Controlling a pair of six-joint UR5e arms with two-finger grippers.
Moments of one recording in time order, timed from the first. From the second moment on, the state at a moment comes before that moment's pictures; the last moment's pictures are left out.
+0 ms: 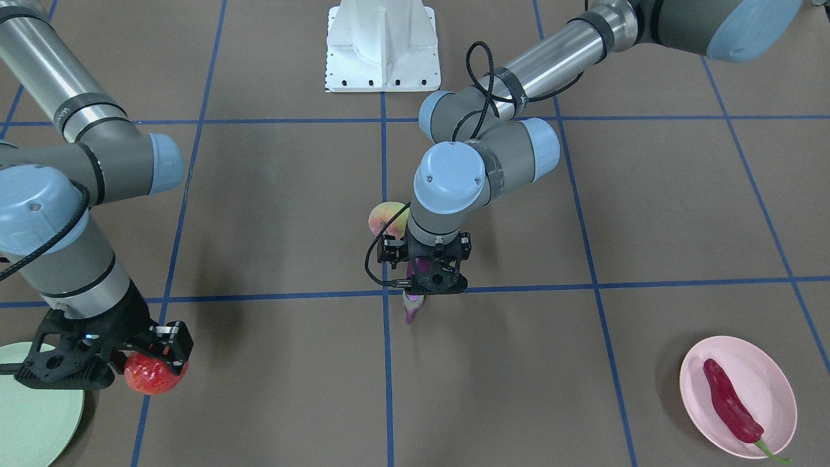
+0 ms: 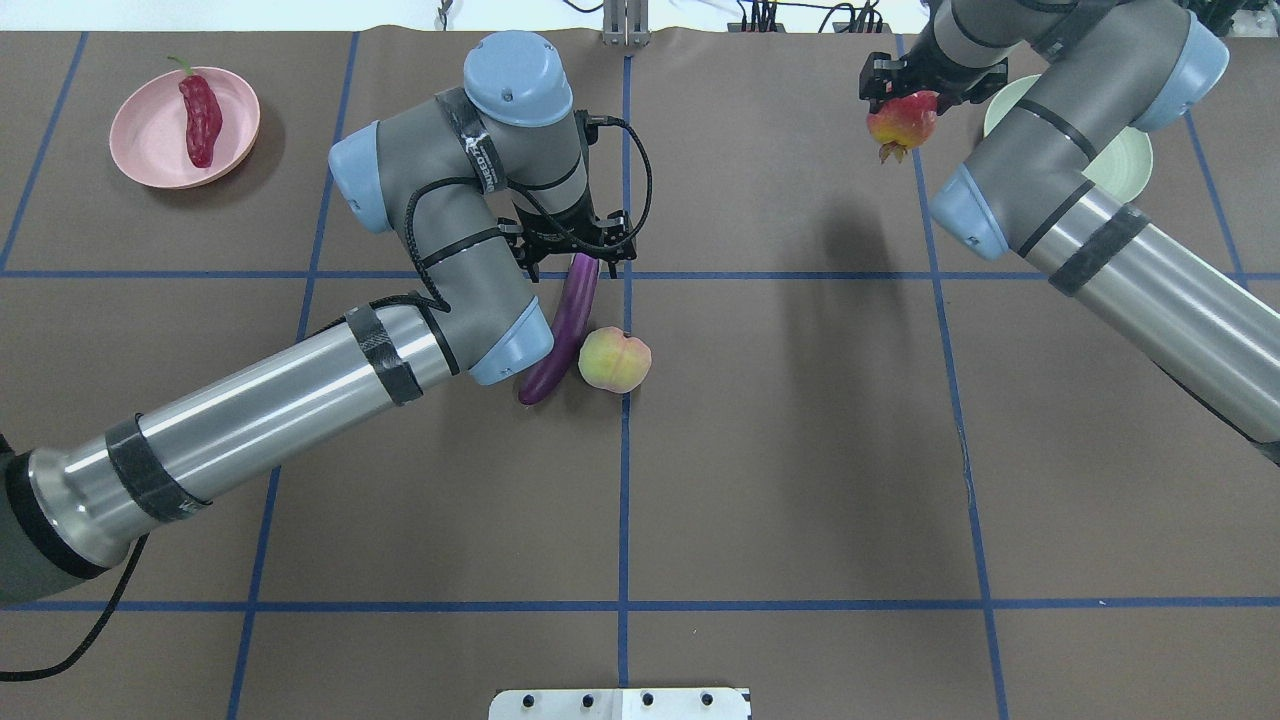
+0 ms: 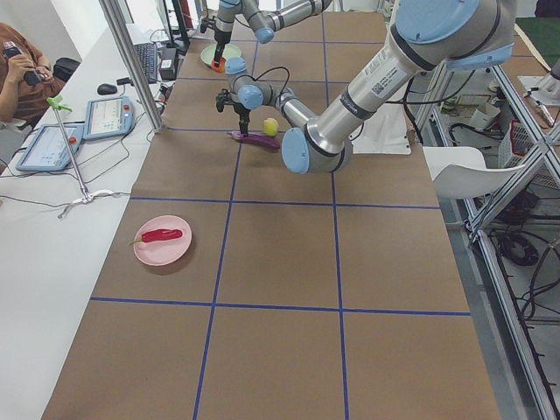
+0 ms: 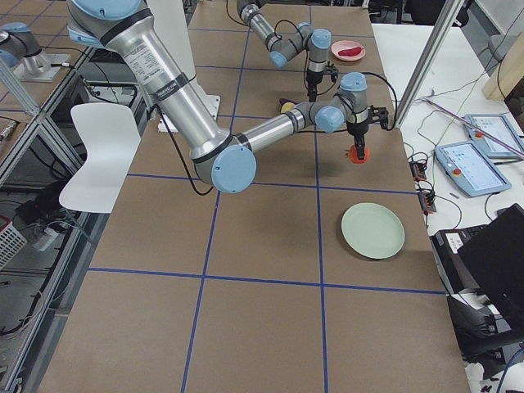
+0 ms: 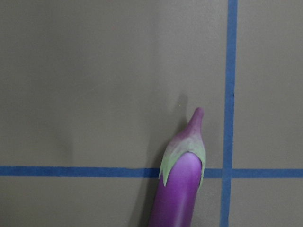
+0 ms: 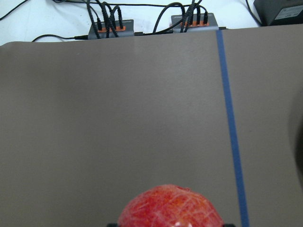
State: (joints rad) left arm -0.69 -2.55 -1.13 -1.76 -2.08 -1.10; right arm 1.02 -0.91 1.31 -1.27 1.93 0.87
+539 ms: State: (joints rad) left arm -0.68 -2.56 -1.08 -1.80 -2.05 -1.10; right arm 1.10 -0.93 1.23 -1.26 1.94 0.72
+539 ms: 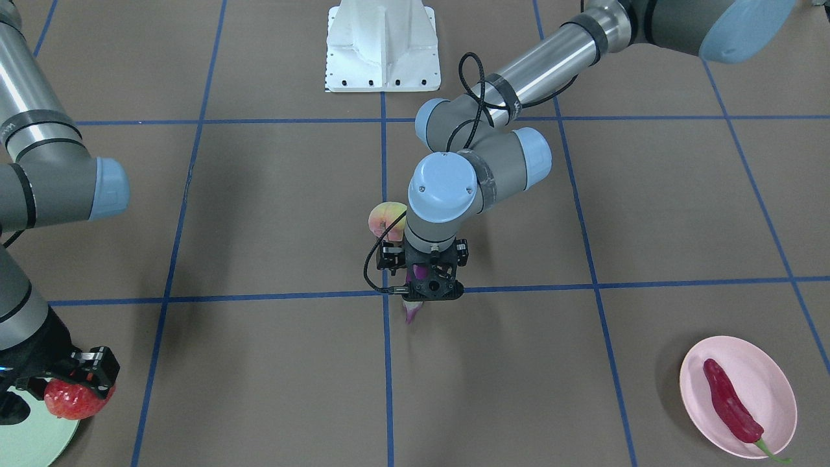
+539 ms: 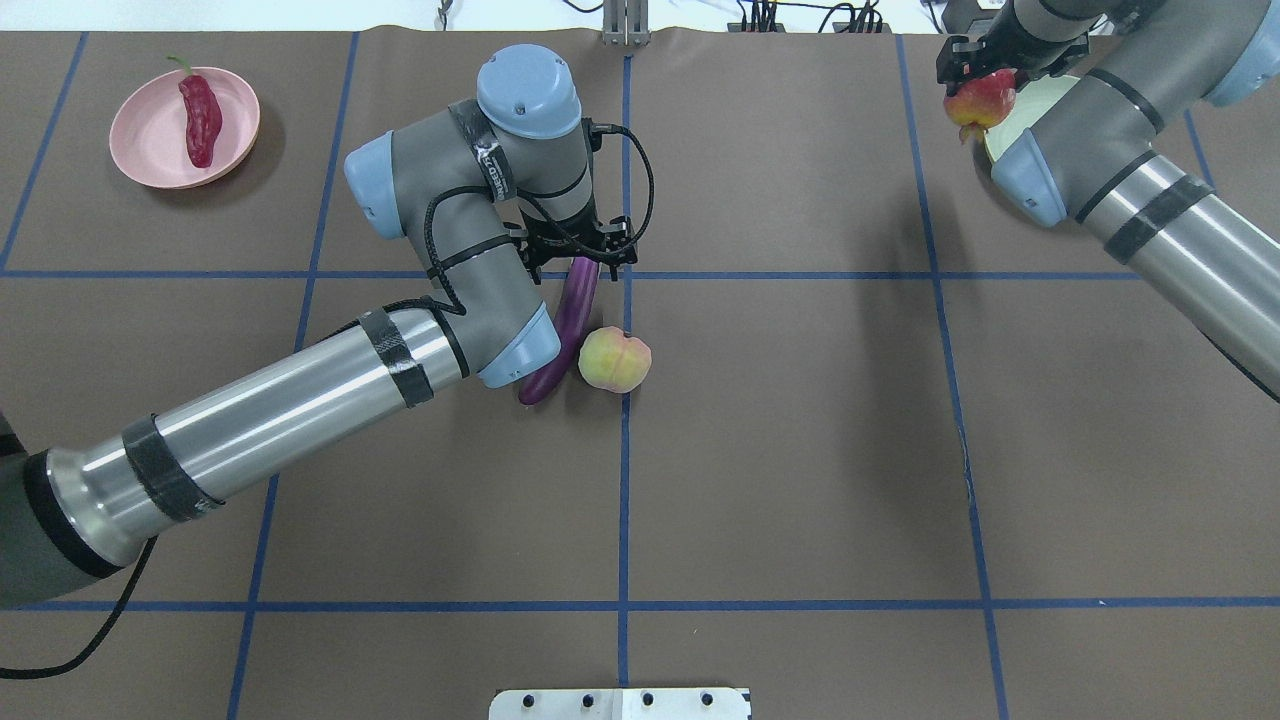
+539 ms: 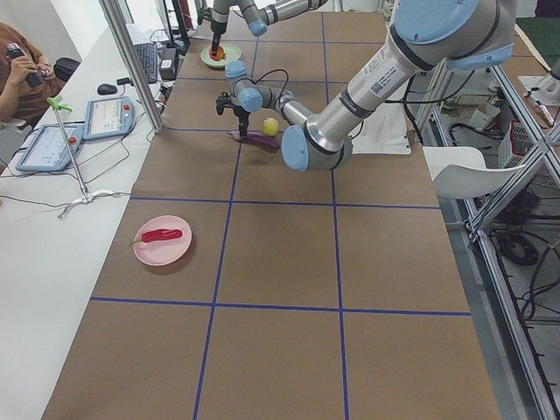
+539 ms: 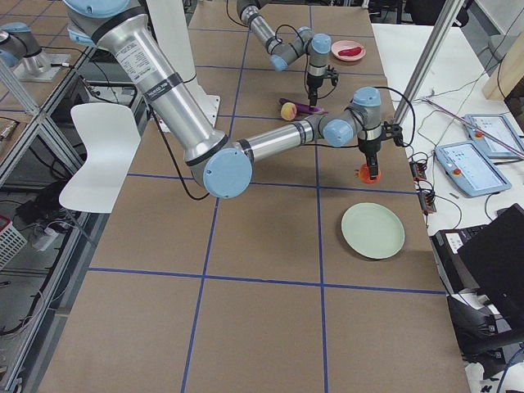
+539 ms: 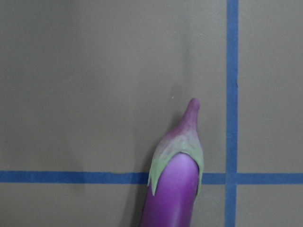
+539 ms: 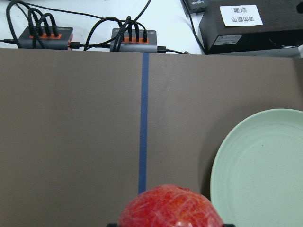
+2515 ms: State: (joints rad) left arm -0.73 -2.57 -1.07 -1.80 -1.99 -1.06; right arm 1.14 -0.97 1.02 -1.14 1.90 0.53
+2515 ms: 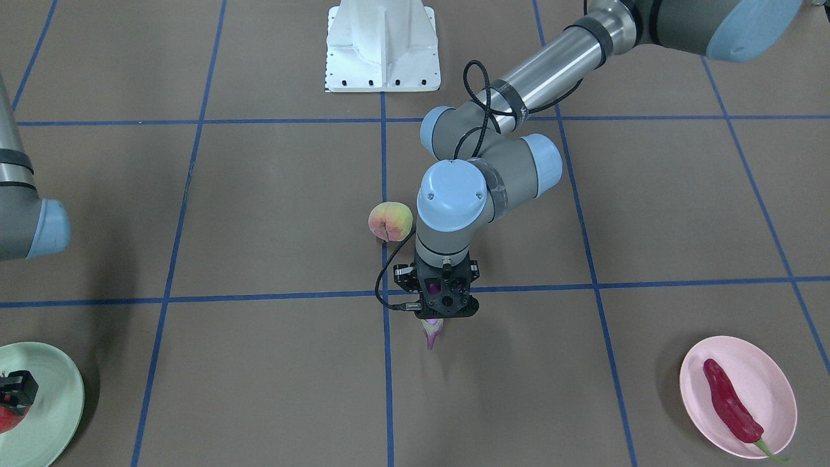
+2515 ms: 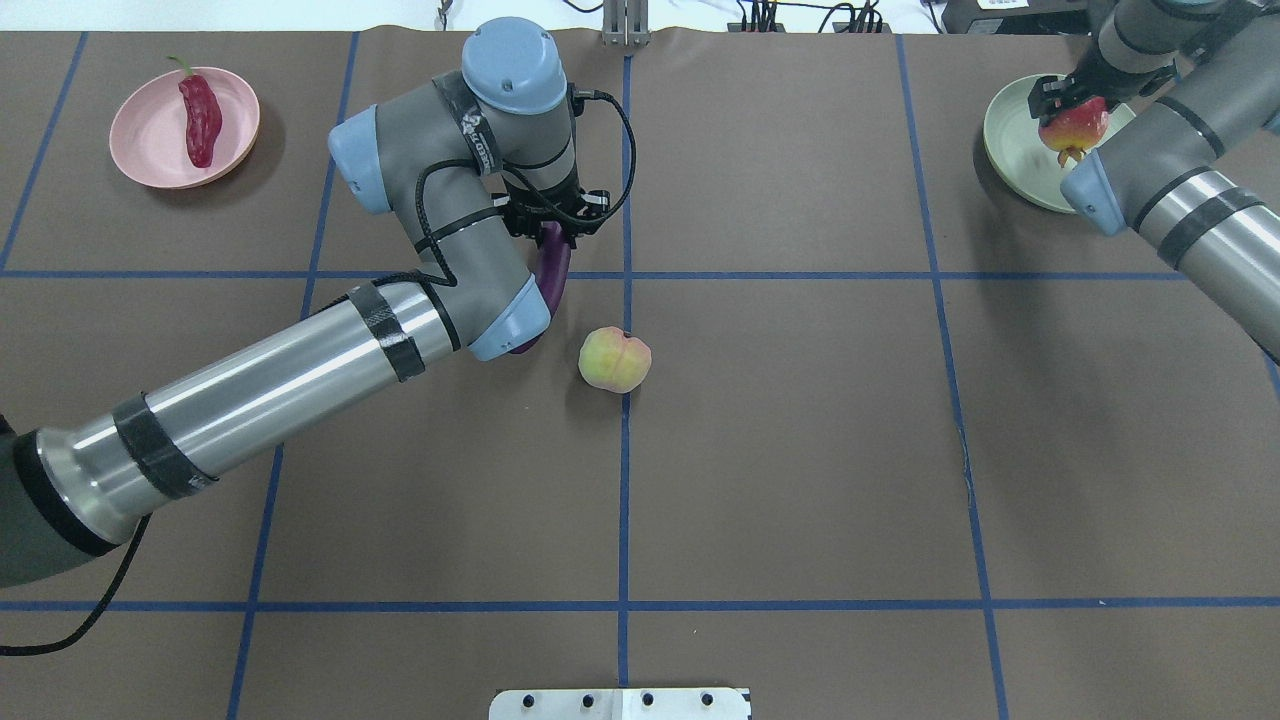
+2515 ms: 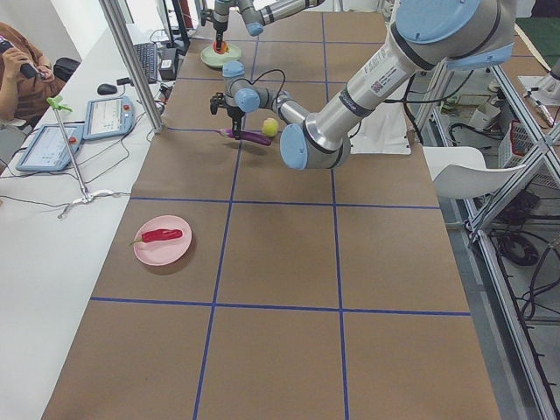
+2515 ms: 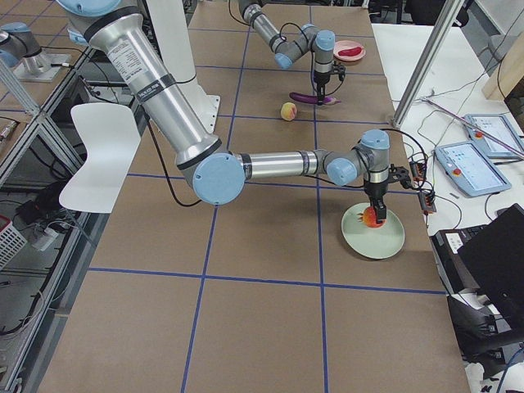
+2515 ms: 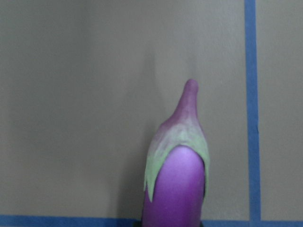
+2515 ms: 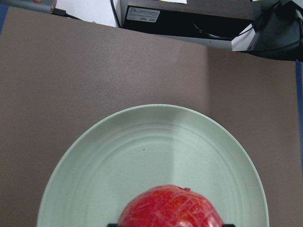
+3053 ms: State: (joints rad) left arm -0.77 -2.57 -1.07 -1.79 -2.01 -1.04; right arm 1.11 -0.96 1.05 -1.14 1.92 0.55
